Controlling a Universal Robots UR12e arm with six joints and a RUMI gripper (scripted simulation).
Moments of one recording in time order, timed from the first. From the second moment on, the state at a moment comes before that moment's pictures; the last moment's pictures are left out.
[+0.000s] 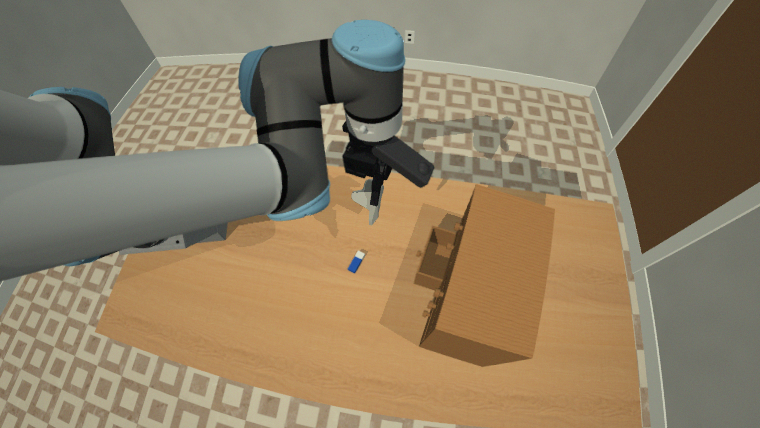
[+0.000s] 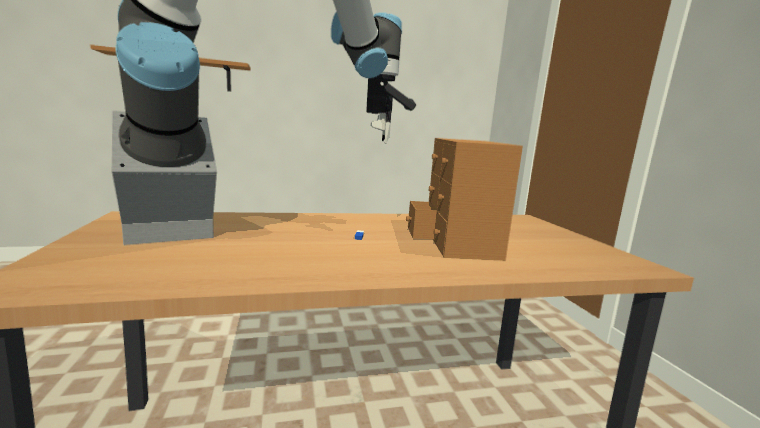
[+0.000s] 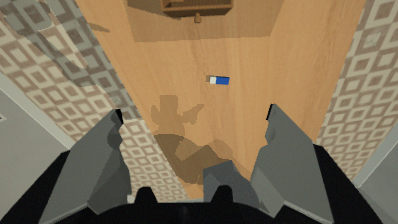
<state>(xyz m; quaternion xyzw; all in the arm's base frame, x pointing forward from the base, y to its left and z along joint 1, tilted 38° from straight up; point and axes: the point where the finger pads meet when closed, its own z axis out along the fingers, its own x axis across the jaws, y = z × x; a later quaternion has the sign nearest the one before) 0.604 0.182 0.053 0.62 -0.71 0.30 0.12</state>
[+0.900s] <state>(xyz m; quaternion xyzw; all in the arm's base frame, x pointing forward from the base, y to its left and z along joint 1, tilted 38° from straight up) 0.616 0.180 0.051 0.63 -0.70 0.31 0.11</state>
